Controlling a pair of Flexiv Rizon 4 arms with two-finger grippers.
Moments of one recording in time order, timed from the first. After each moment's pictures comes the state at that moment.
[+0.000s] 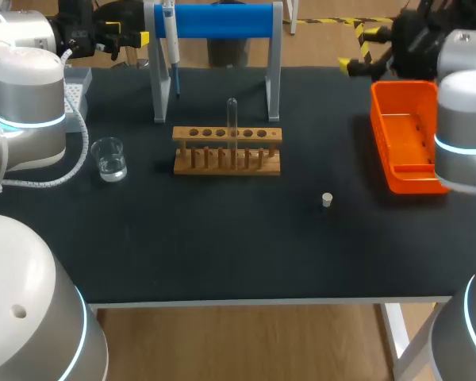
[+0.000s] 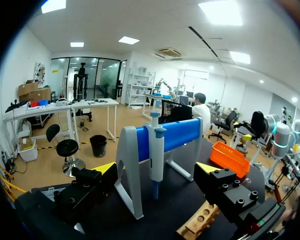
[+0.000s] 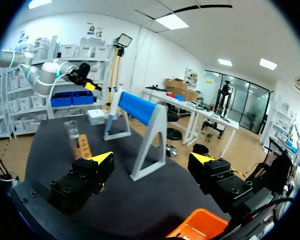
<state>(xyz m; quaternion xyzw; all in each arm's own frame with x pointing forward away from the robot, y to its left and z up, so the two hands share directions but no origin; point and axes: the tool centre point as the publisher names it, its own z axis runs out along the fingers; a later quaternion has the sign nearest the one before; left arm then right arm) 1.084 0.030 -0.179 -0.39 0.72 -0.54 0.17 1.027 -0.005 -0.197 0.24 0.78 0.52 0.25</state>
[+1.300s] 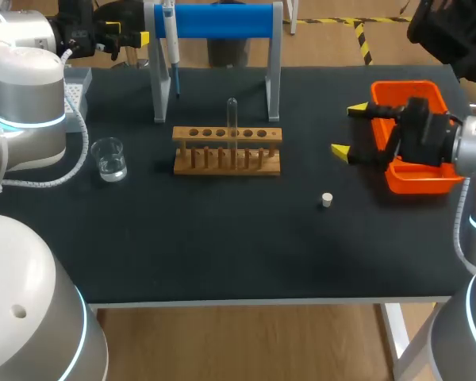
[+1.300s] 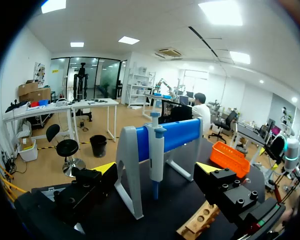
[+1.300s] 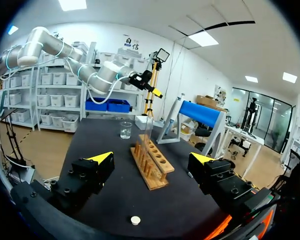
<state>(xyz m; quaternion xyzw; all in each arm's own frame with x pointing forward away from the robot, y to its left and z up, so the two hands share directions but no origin) 1.084 0.030 -0.179 -0.39 0.72 -0.54 0.17 0.853 0.037 -0.236 0.12 0.78 0.58 0.20</state>
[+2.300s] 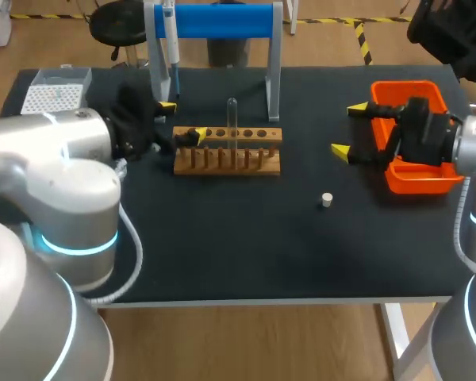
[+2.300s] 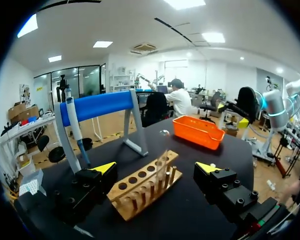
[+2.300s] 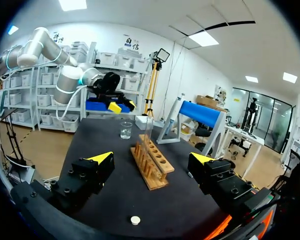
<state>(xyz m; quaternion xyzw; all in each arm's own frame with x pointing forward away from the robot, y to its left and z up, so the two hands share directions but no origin) 0.885 -0.089 -0.240 -0.30 0.77 -0.53 0.20 0.853 0.036 -0.236 0.12 0.78 0.58 0.20</state>
